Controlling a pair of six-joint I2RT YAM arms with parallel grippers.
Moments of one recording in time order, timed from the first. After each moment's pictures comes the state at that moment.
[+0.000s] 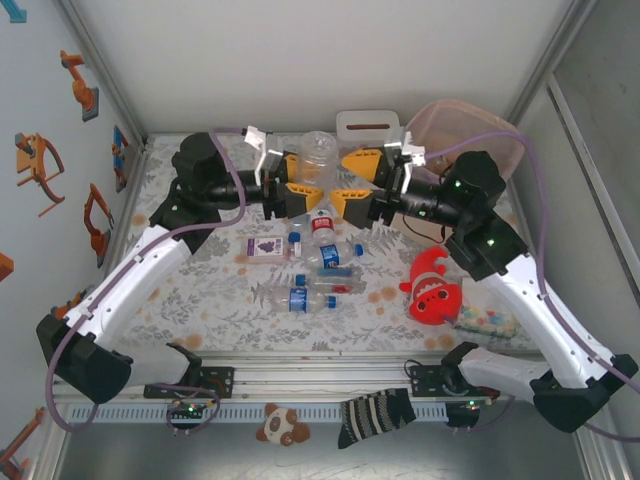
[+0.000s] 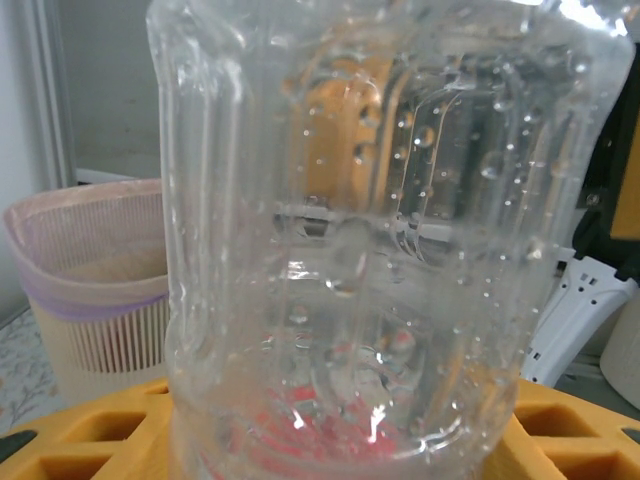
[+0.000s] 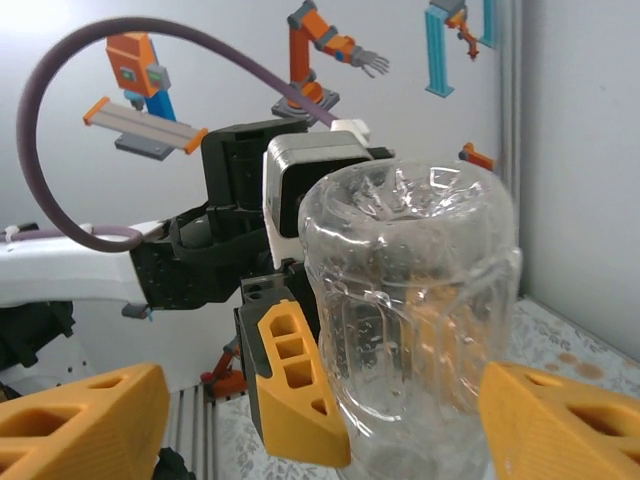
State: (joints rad) left arm -0.59 1.28 1.28 -0.02 0.98 -0.10; right arm 0.64 1.09 1.31 -0.12 -0.70 0.21
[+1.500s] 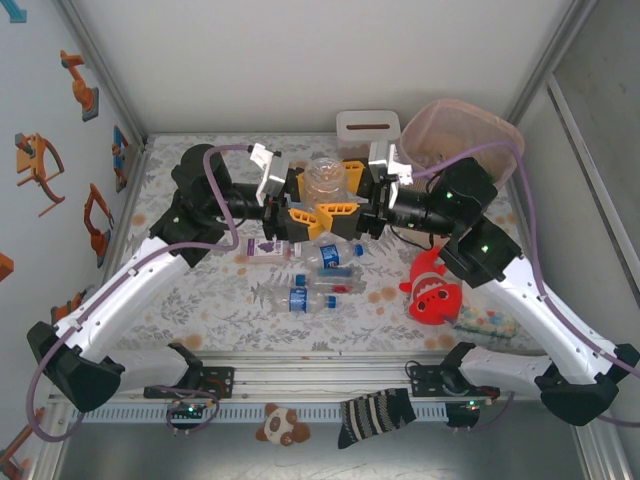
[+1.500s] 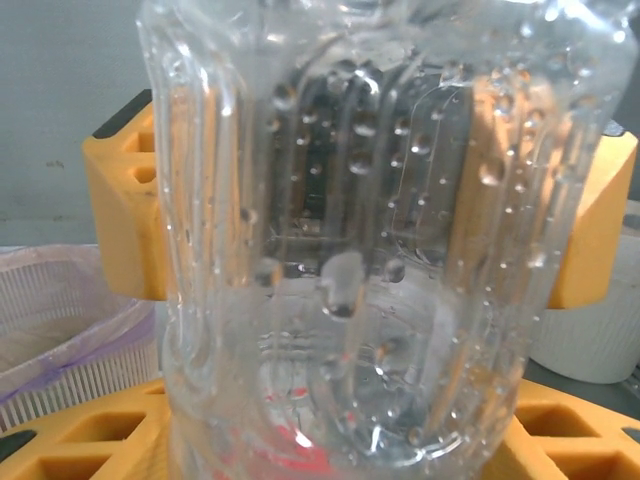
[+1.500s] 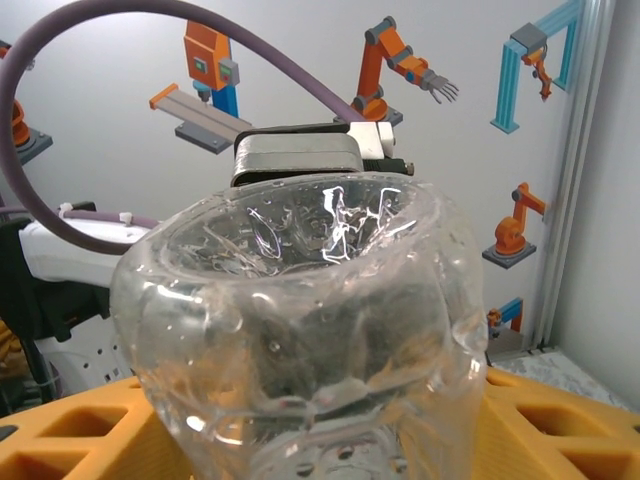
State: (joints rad) left arm -0.71 1.23 1.28 0.02 1.06 -0.07; right arm 0.78 1.09 1.34 -0.10 -0.66 0.11
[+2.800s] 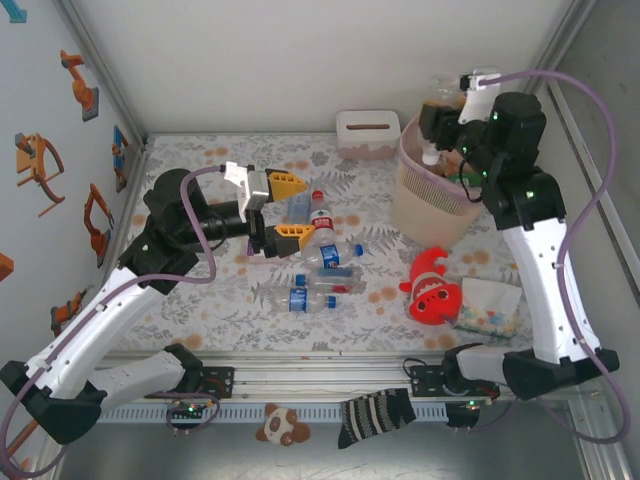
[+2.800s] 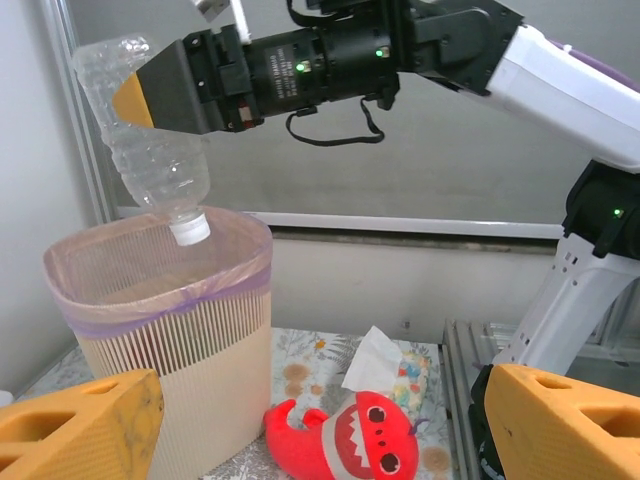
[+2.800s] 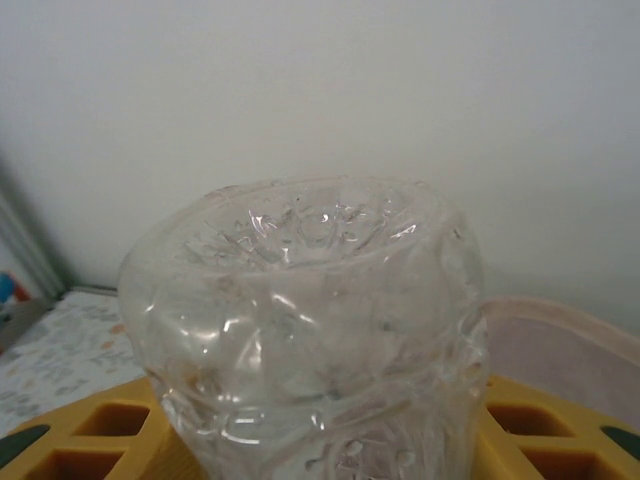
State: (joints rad) left arm -0.71 1.03 1.18 -0.14 0.75 0.03; right arm 0.25 1.30 1.73 -0.61 -0.05 0.11
